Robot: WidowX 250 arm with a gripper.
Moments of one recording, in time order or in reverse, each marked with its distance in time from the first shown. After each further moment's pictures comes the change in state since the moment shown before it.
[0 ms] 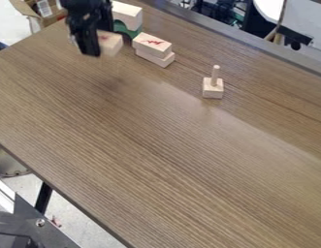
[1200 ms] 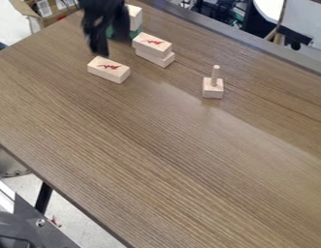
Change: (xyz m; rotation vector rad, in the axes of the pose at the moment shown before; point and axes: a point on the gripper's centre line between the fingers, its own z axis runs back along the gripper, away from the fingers) arm -0.017 -0.041 0.013 -0.074 -0.069 -0.137
